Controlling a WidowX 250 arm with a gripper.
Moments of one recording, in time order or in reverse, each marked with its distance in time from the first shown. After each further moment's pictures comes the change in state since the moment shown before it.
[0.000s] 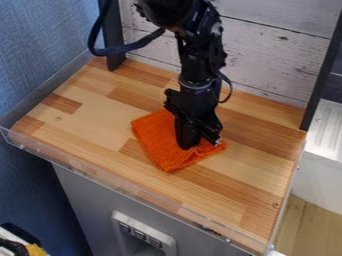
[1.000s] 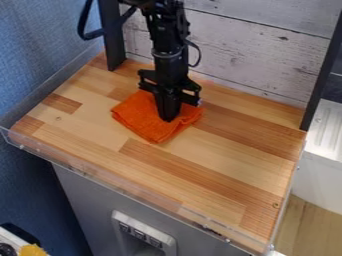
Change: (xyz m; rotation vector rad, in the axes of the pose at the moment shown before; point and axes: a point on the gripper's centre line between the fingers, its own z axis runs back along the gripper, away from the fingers) arm 0.015 0.058 -0.001 -0.074 0.015 0.300
